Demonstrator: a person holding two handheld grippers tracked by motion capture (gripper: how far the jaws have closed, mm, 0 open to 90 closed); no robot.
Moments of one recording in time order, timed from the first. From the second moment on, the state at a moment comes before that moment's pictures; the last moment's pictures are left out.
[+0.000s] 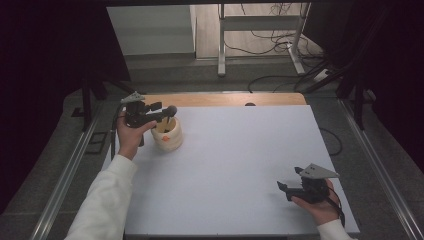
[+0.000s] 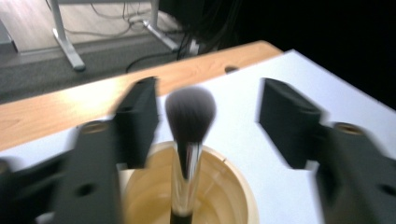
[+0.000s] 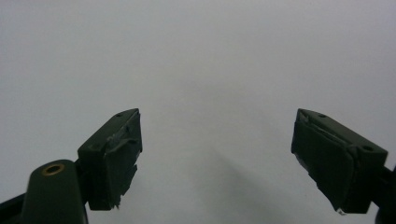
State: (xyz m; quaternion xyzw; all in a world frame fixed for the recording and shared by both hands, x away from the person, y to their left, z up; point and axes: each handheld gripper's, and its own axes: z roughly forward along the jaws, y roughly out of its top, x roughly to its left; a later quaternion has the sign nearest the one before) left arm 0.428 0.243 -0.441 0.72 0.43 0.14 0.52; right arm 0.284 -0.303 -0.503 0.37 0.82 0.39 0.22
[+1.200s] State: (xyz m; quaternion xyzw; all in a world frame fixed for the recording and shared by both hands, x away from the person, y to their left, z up) left arm 0.358 0.253 -0.434 0.76 0.39 0.15 0.51; right arm 0.286 -0.299 -0.503 0.37 0.82 0.38 0.22
